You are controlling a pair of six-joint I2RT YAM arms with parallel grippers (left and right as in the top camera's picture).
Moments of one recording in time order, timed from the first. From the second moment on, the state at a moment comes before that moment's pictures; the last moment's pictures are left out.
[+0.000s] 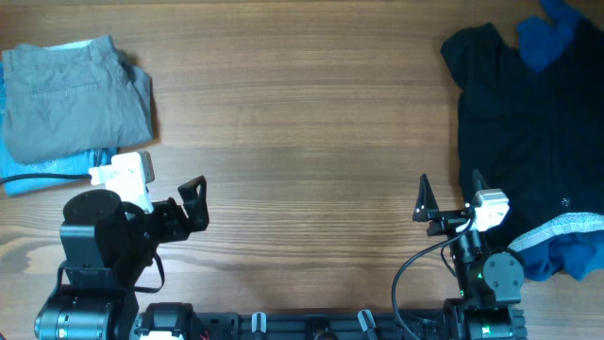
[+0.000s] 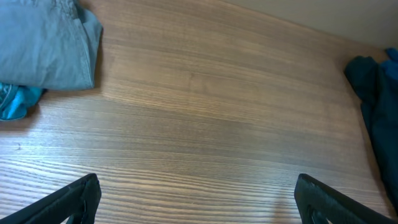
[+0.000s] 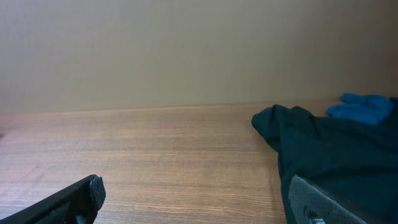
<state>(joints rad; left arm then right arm) -0.04 0.64 0.95 -0.96 0.12 -0.27 0.04 0.02 0.01 0.00 -0.07 0.09</state>
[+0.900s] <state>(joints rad) -0.04 0.13 0.34 -0.40 0.09 -0.28 0.04 0.02 0.01 0.00 -0.07 0.09</state>
